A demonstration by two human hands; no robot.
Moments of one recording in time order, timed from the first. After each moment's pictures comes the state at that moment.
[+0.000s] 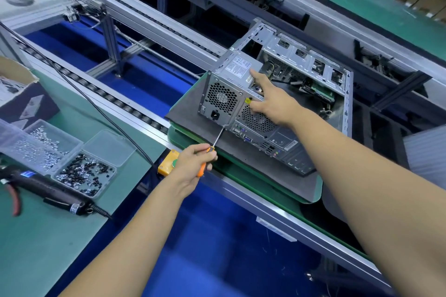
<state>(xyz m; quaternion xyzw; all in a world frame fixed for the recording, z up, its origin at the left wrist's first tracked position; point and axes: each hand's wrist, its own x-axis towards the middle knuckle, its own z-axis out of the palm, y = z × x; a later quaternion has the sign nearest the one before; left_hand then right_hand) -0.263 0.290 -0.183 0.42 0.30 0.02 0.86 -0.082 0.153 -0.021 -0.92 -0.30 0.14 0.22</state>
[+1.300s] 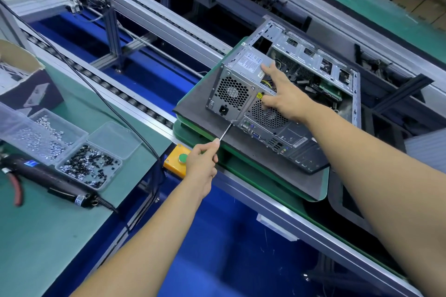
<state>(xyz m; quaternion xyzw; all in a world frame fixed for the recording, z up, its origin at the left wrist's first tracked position) -0.268 0.273 -0.182 0.37 0.39 0.06 0.84 -0.082 0.155 -0.019 -0.92 -0.31 0.14 0.20</state>
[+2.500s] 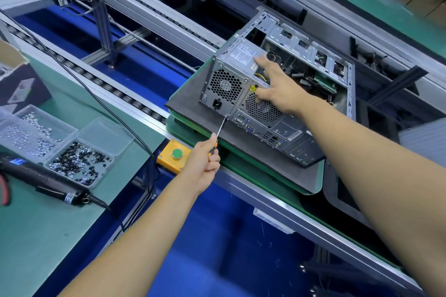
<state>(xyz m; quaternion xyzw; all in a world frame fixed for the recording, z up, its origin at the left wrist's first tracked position) -0.266 0.268 -0.188 0.20 0.32 -0.01 0.92 -0.074 0.150 -0.025 -0.91 -0.33 0.15 0.23</state>
